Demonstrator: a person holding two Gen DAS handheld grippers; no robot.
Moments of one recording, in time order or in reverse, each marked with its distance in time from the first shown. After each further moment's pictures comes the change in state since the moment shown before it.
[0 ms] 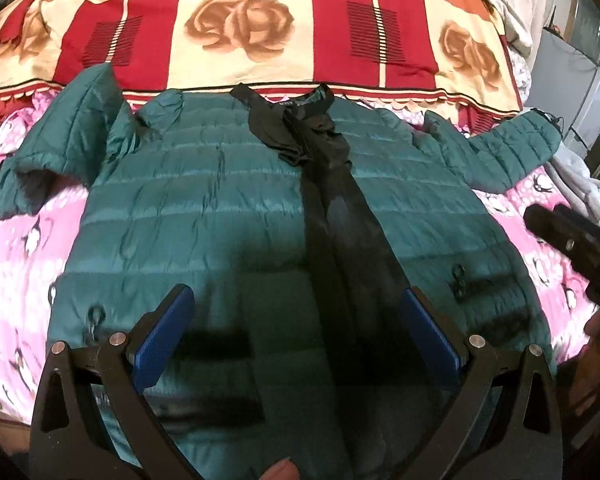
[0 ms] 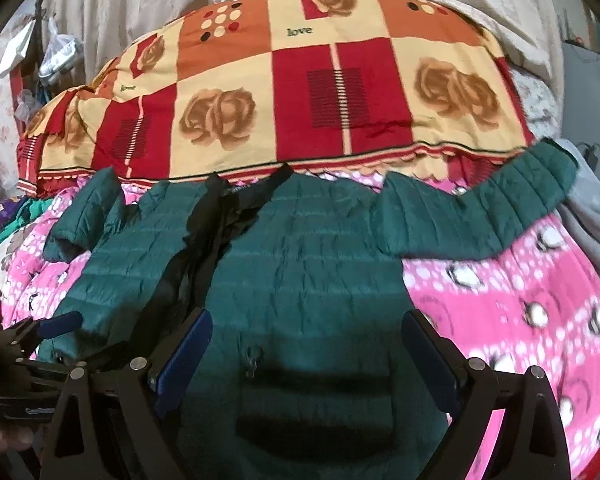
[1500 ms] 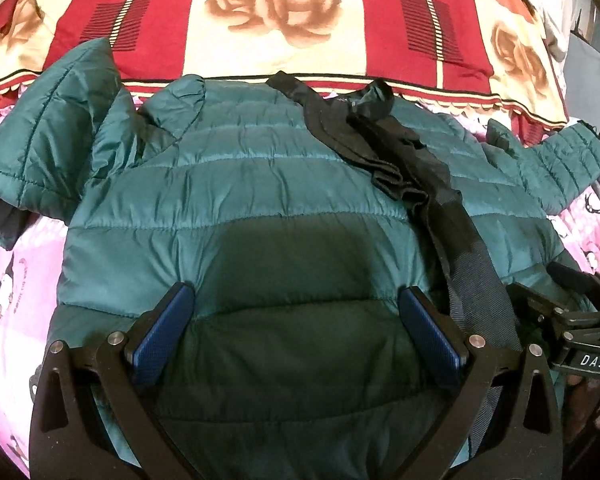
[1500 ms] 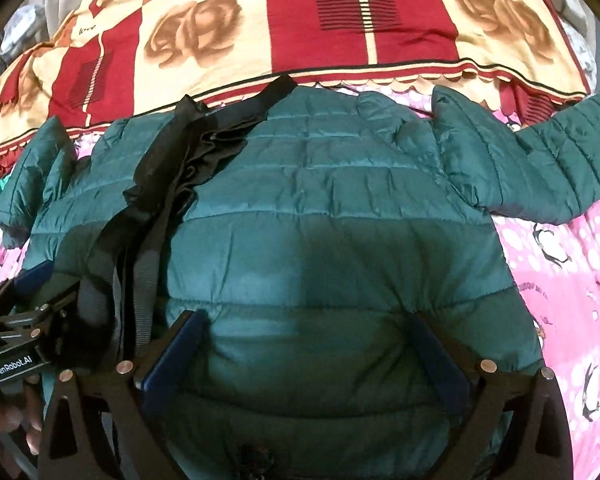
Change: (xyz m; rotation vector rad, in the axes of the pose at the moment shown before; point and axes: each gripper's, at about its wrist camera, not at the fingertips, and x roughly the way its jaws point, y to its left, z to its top) left arm 0.079 0.058 0.031 -0.019 -0.008 0.041; right arm 0.133 0.020 -0.012 0.050 0.248 -0.020
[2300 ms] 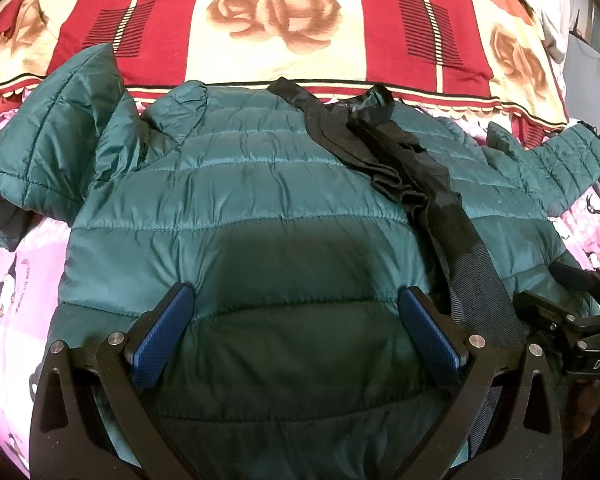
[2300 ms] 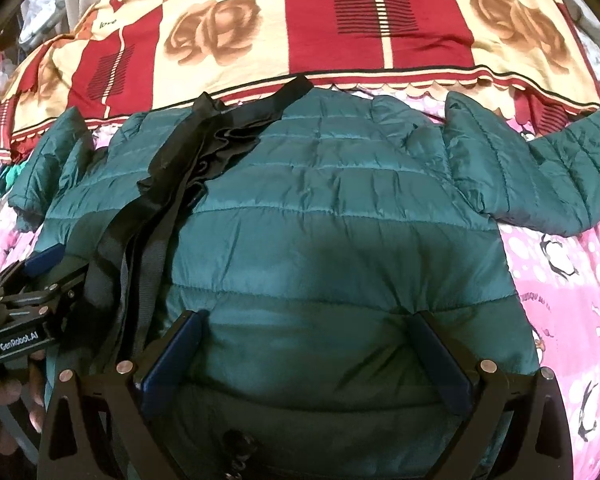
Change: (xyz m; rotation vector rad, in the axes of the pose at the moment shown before) left arm -0.001 -0.002 -0.002 0.006 -0.025 0.013; right arm -0.004 -0.010 -0.005 -0.062 -0.011 0.062
